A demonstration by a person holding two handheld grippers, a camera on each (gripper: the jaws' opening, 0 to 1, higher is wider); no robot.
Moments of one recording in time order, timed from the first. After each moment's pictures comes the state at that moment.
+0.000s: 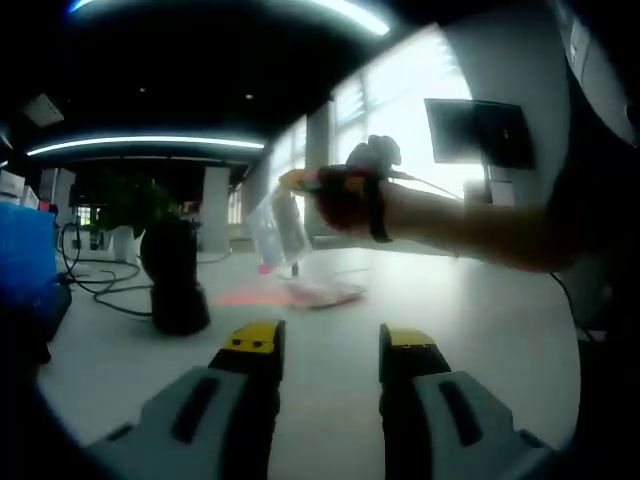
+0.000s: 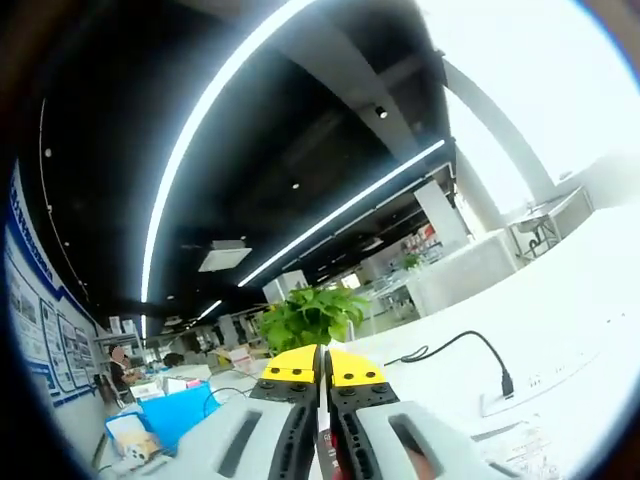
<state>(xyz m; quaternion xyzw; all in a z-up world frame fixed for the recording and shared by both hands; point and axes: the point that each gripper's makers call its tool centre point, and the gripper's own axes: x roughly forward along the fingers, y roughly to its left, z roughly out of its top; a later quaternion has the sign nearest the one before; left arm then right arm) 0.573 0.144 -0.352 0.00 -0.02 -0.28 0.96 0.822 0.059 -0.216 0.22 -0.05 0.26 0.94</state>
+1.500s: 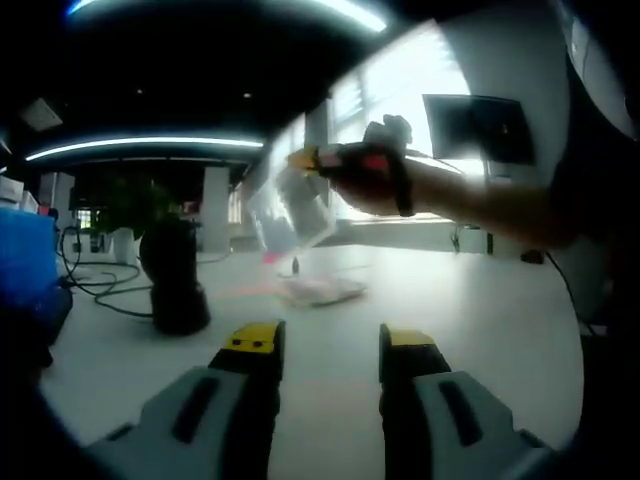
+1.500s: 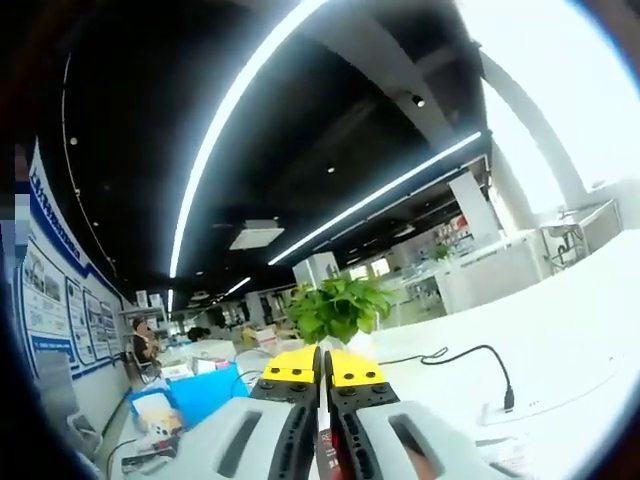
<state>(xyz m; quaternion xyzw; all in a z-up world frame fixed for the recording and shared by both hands) 0.575 0.144 -0.355 0.01 -0.02 -0.28 0.96 0.791 0.049 -0.185 0.18 -0.03 0.34 0.92</state>
